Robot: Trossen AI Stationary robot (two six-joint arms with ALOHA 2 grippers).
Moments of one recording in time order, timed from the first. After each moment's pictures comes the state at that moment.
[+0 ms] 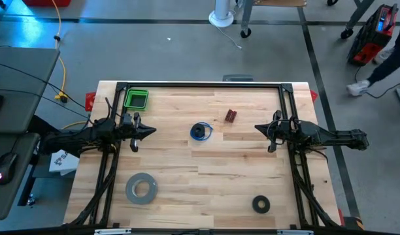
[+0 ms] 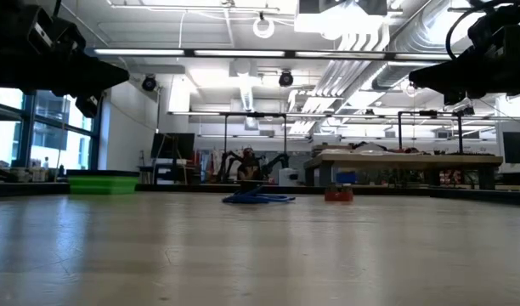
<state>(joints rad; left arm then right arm) 0.10 0.00 0.01 0.01 -0.03 -0.28 0.03 0.01 0.01 0.06 0.26 -0.08</state>
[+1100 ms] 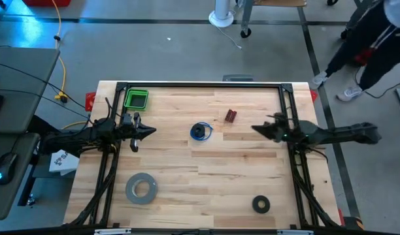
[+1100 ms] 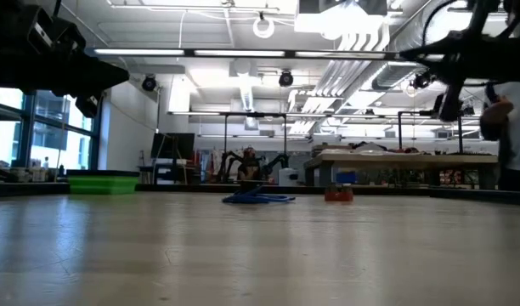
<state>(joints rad) 0.10 0.00 0.01 0.01 -0.03 -0.28 0.03 0.39 0.02 0.51 0.19 0.99</state>
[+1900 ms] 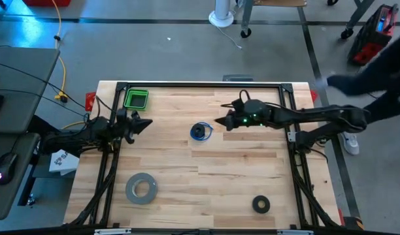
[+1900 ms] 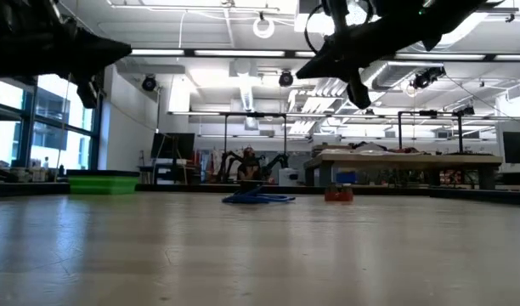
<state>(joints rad) 0.10 0.01 0.01 0.21 -0.16 -0.61 -0.16 1.30 0.75 0.18 -0.03 0.92</state>
